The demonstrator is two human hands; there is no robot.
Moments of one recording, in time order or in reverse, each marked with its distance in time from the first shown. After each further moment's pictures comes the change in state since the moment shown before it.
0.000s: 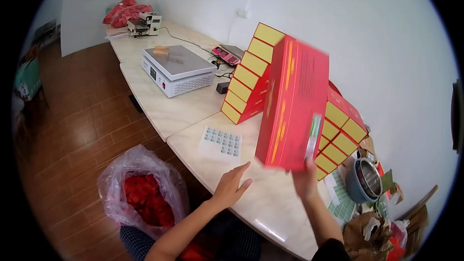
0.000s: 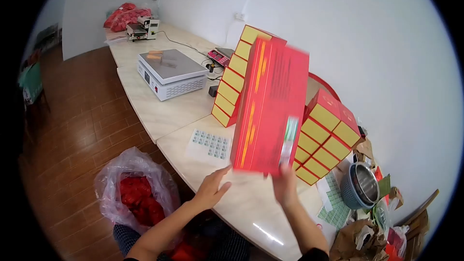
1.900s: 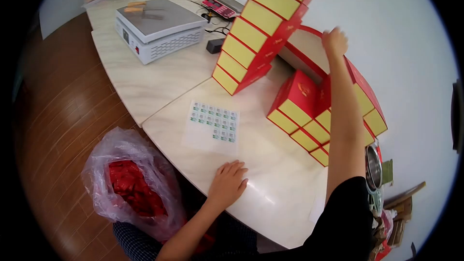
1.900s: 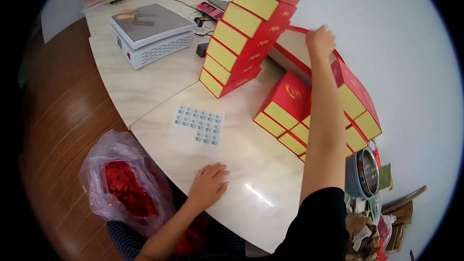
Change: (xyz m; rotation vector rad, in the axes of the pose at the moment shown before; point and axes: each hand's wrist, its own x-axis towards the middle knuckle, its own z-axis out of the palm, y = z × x) left_hand 0.009 -0.058 0.042 0.241 -0.132 -0.144; right_hand 0.398 0.025 -0.114 -2.022 0.690 -0.211
